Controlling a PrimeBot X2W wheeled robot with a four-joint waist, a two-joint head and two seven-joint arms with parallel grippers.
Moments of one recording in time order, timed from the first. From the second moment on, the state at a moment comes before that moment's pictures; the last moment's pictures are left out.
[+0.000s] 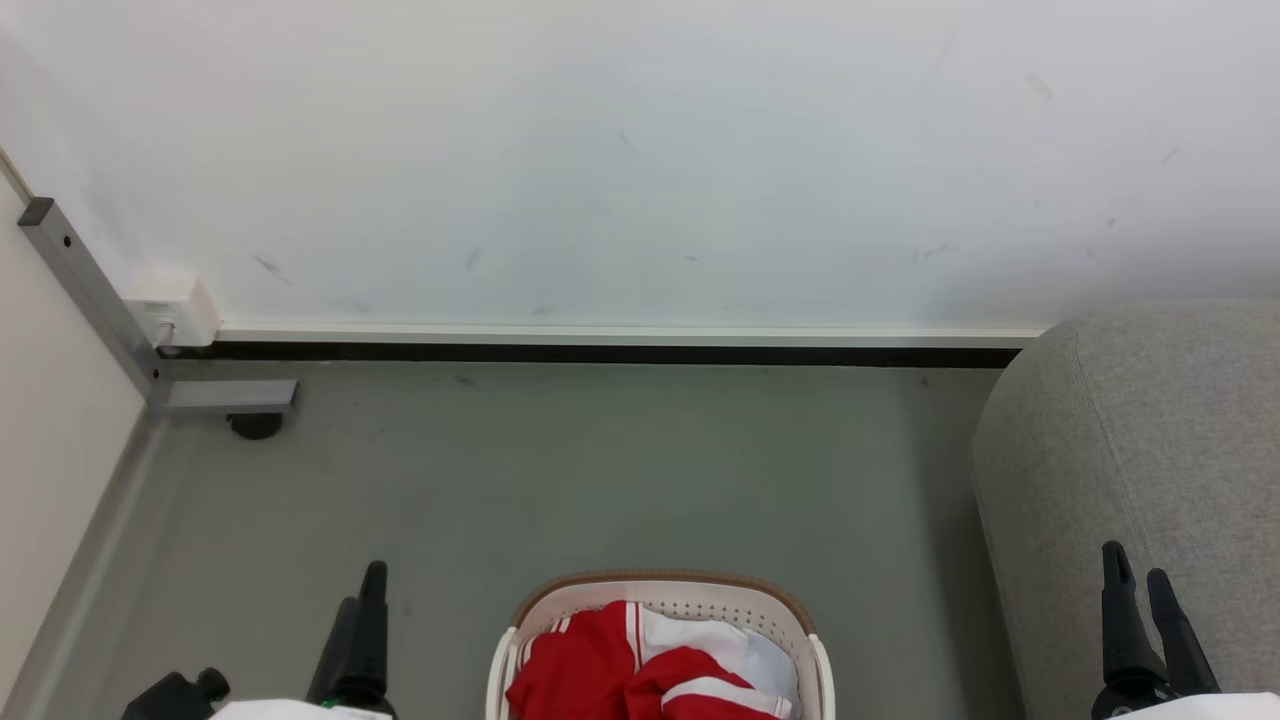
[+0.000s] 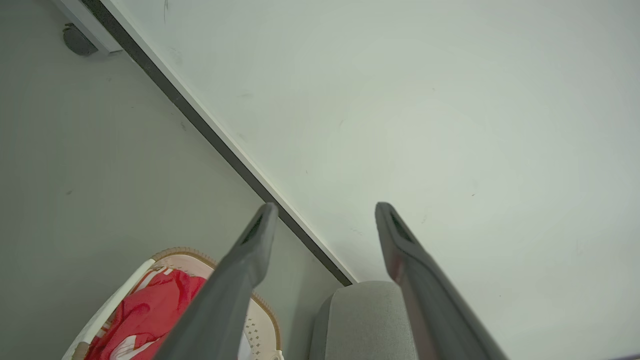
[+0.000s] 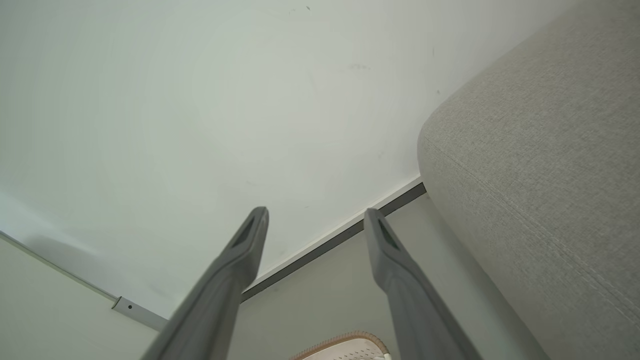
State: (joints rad) left arm -0.04 0.04 0.00 0.24 -1.01 -0.13 -0.07; right arm -0.02 -0.04 -0.07 0.18 0.82 0.13 -0.06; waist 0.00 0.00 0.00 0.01
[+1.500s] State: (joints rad) left arm -0.01 0.04 -0.04 0.22 -0.51 -0.13 -0.19; right arm 0.02 -0.04 -0.06 0.14 0.32 0.13 -0.19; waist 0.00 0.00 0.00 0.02
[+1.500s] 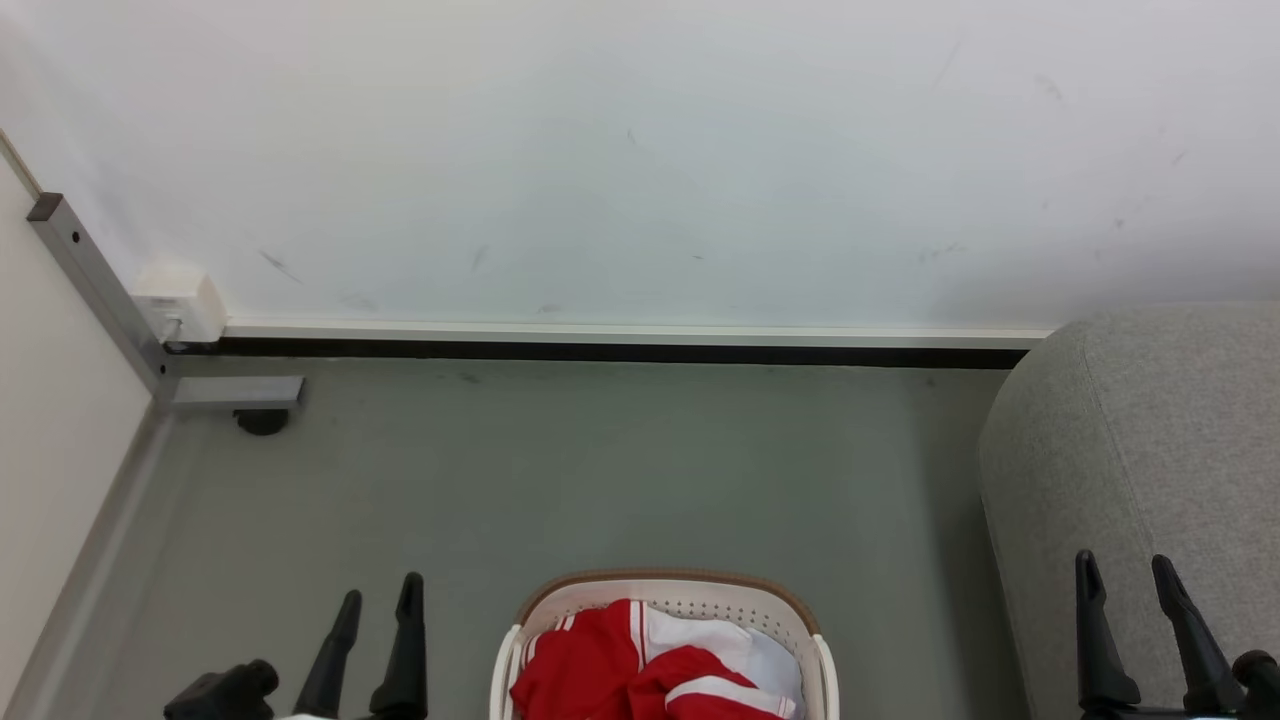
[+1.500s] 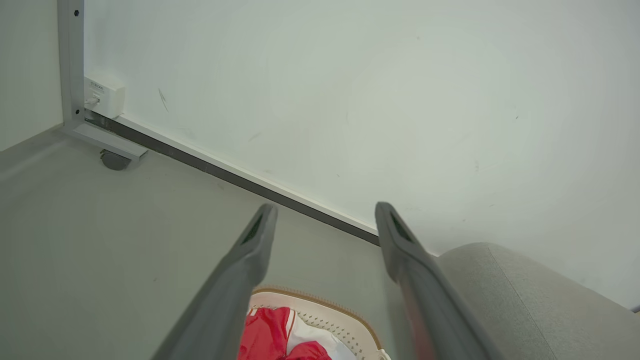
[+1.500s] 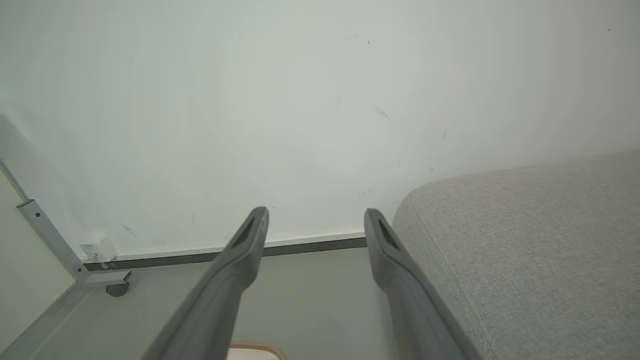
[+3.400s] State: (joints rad) left arm -0.03 0.05 -0.07 0.25 -0.25 -0.13 -0.26; right arm -0.01 -0.05 -0.01 0.15 0.16 0.13 -0.26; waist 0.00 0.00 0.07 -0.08
